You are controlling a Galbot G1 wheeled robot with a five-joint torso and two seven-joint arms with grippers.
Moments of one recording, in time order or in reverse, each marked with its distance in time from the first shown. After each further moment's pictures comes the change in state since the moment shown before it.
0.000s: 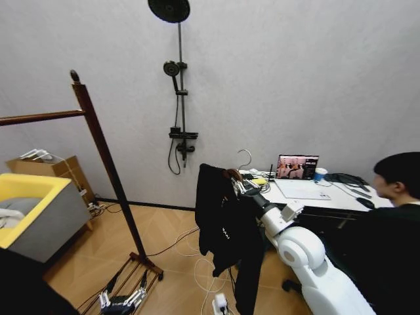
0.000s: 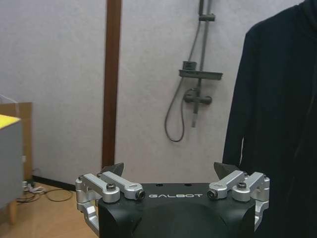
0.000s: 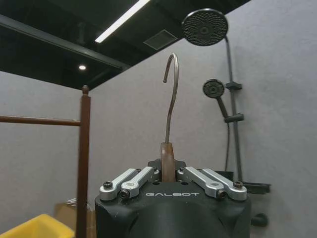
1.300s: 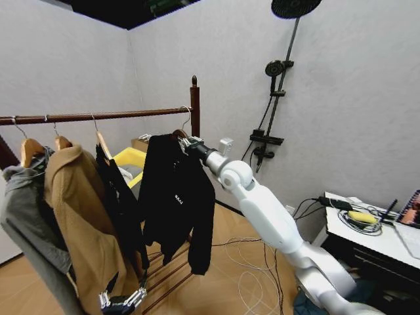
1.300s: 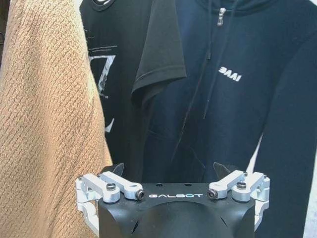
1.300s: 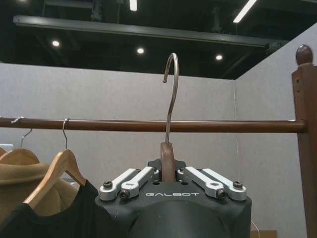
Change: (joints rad) left arm 0.000 0.000 0.000 0.000 0.000 0.000 0.000; right arm 0.754 0.270 -0.474 -0.597 0.067 -0.036 -0.021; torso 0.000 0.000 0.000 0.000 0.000
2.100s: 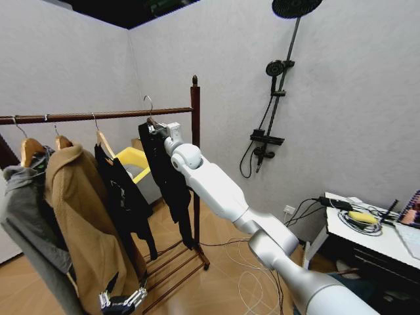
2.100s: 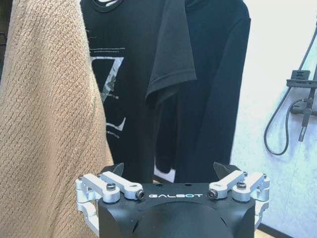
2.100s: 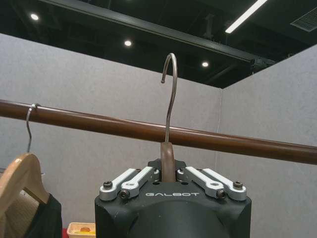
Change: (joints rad) left arm 0.000 0.000 0.000 0.000 0.000 0.000 0.000; right arm 0.219 0.333 -0.097 -0.449 -0.241 0.093 0.106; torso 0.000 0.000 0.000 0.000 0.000
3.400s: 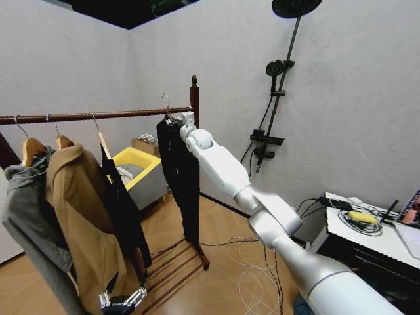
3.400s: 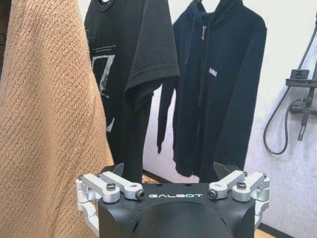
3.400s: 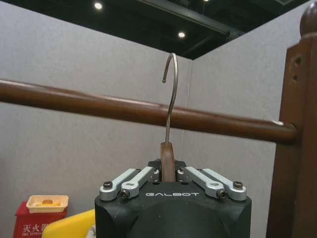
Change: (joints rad) left arm 0.000 0.000 0.000 0.000 0.000 0.000 0.000; right arm 0.184 -0.007 0.068 -0.417 -0.015 0.039 -0.159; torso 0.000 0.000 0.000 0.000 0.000
